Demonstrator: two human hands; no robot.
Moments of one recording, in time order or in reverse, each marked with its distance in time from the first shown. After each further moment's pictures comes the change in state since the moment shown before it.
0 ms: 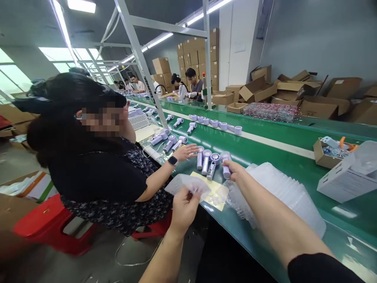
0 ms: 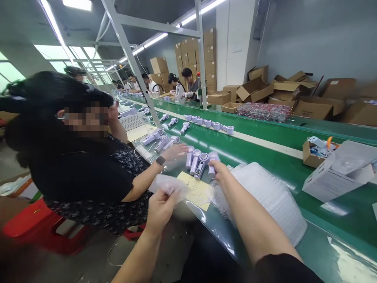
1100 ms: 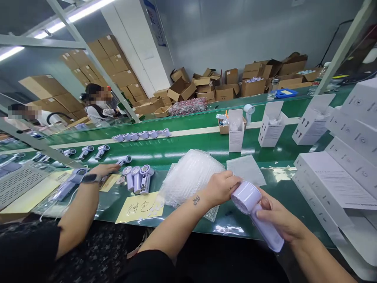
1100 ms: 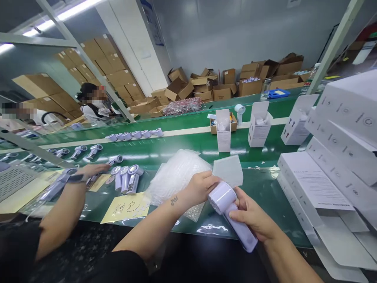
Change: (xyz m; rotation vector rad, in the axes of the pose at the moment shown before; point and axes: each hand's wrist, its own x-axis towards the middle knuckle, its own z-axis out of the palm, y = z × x) left_hand -0.074 0.100 0.279 0.176 -1.027 0.990; right_hand -0.279 0.139 -0.286 0.400 -0.085 -0.363
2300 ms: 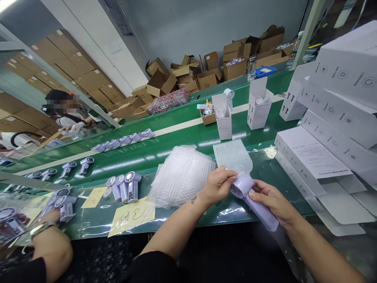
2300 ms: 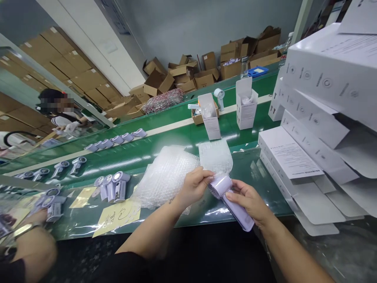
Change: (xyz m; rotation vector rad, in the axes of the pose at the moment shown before) left_hand 0.011 0.031 0.030 -0.538 0.153 -0.081; right_hand -0.020 0.018 -0.034 -0.106 0.336 -0.037
